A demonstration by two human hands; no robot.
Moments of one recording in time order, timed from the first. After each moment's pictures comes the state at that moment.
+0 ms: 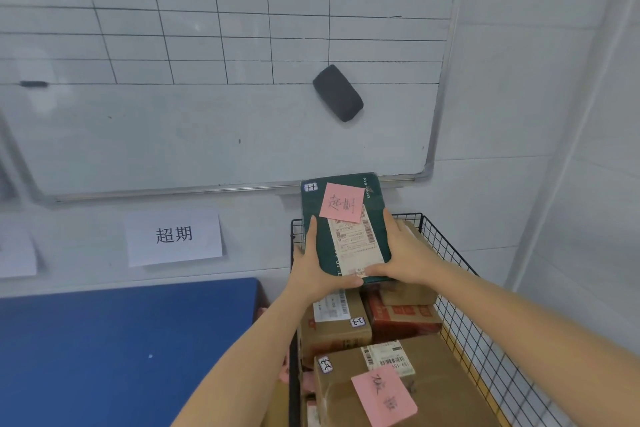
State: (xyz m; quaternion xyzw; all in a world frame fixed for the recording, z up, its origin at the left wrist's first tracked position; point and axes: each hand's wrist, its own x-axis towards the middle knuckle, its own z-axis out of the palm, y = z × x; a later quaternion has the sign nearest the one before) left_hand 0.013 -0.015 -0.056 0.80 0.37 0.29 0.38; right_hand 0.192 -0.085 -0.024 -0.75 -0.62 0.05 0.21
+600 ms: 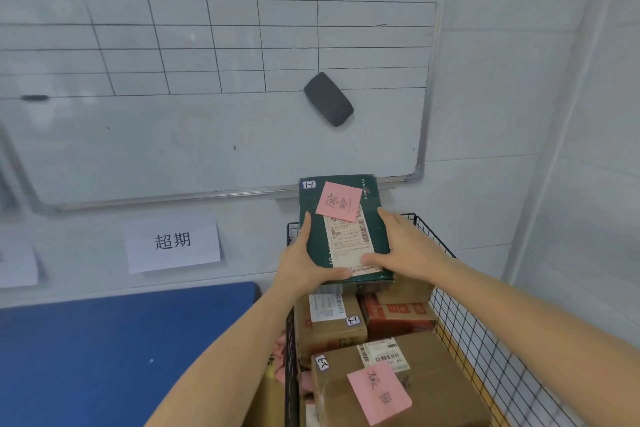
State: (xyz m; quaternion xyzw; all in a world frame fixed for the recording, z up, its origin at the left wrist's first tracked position) left_hand 0.004 -0.020 -0.035 0.79 0.40 0.28 0.37; right_hand 0.184 -0.113 0.001 -0.74 -0.63 -0.01 0.22
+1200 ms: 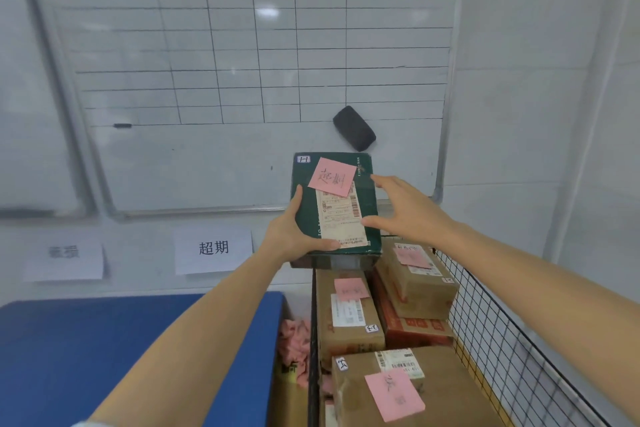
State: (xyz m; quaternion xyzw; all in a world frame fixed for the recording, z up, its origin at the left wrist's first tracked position) left_hand -0.061 -0.035 0.048 0.78 0.42 0.33 0.34; right_hand 0.137 -0.133 0.092 -0.68 -0.68 -0.09 0.26
